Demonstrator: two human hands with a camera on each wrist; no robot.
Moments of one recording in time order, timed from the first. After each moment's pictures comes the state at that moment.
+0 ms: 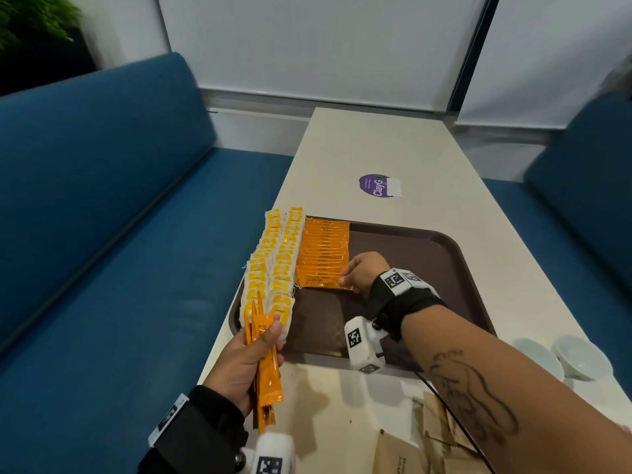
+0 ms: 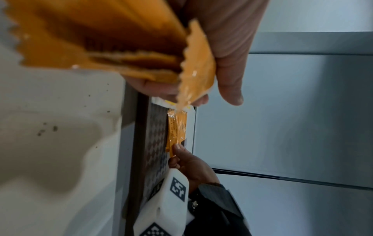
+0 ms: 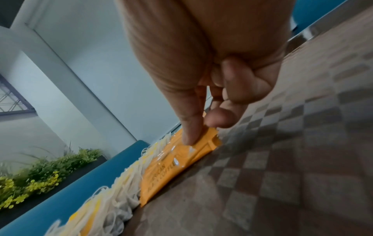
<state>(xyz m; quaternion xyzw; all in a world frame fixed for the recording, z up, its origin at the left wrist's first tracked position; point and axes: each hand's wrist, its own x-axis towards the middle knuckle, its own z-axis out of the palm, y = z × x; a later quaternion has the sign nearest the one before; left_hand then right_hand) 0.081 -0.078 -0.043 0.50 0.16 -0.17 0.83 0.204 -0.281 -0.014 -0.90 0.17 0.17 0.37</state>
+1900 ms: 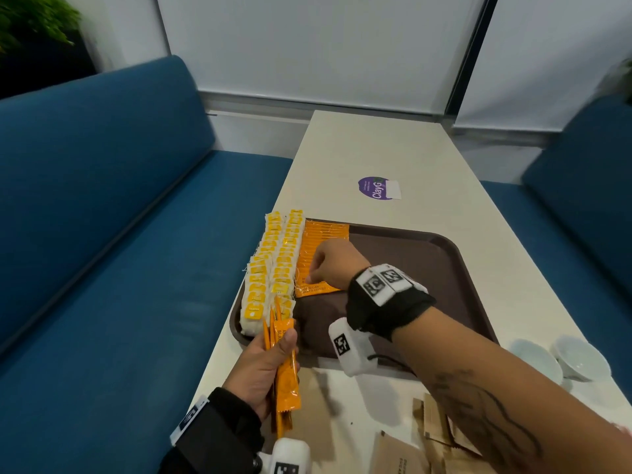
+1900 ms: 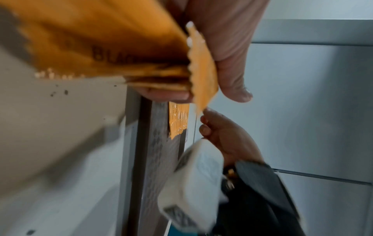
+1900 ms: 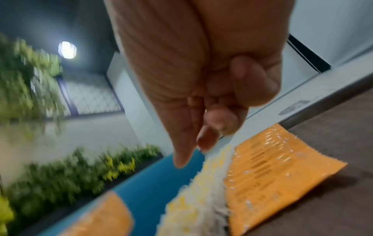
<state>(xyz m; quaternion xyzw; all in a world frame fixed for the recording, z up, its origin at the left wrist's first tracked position) 0.077 -0.094 -0.049 0.49 0.13 -0.19 0.84 0.196 -0.238 0.025 -0.96 -0.04 0.14 0.25</state>
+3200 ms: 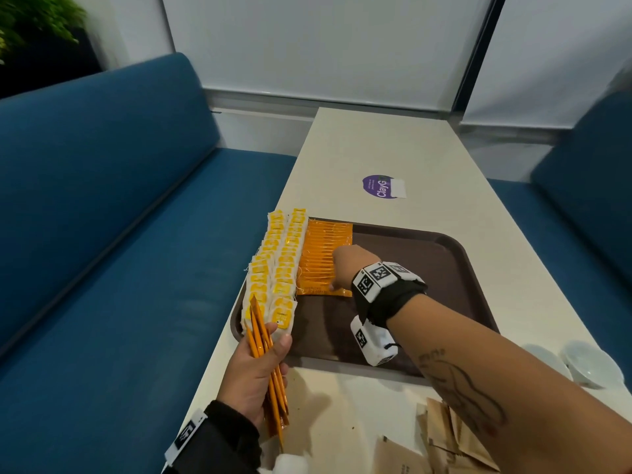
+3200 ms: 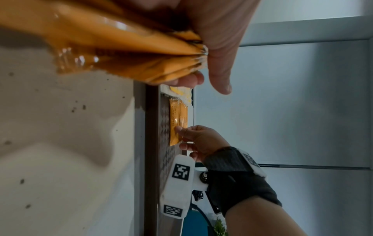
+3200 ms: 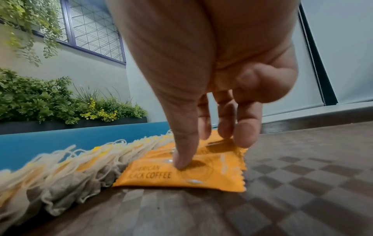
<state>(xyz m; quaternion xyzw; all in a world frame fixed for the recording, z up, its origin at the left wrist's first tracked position) 0.073 -0.091 -0.055 0.55 0.19 -0.09 0.81 0.224 -0.257 -0.006 -0.98 0.00 0.19 0.06</state>
